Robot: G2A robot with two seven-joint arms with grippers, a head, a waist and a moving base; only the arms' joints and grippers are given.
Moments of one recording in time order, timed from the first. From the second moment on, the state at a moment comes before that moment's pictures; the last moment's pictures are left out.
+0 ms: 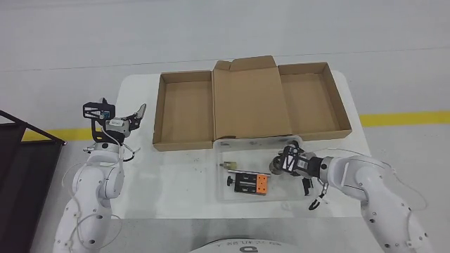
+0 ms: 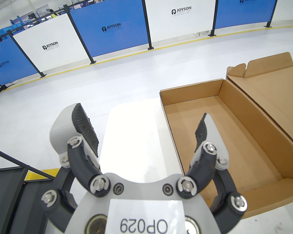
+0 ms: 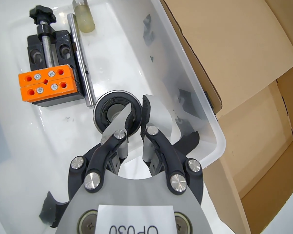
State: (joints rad) left arm 1.73 -1.15 -1.60 -1.80 1.33 0.00 0.00; right arm -1.80 -1.03 1.49 -1.95 -1.44 -0.87 0.41
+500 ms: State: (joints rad) left arm 1.73 -1.15 -1.60 -1.80 1.33 0.00 0.00; right arm -1.80 -1.01 1.59 -1.91 -1.21 -0.98 0.26
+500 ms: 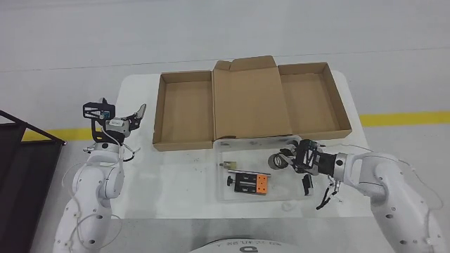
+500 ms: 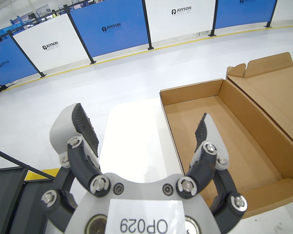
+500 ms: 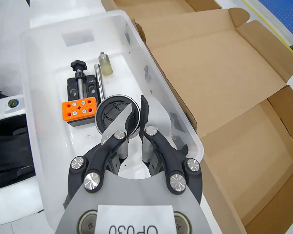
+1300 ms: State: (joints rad) left arm 1.73 -1.15 -1.60 -1.80 1.33 0.00 0.00; right arm -1.52 -0.96 1.69 -1.66 -0.72 -0.75 0.34
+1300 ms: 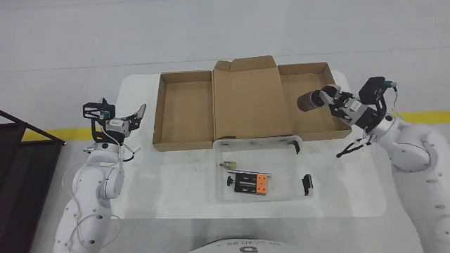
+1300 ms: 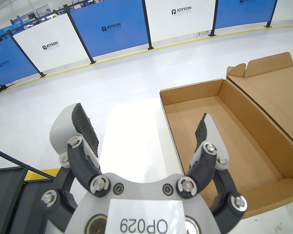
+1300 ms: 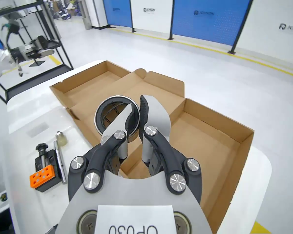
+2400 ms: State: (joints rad) left arm 1.73 -1.15 -1.60 -1.80 1.33 0.00 0.00; right arm -1.03 -1.03 1.29 -0.97 -0.82 -0.58 0.31
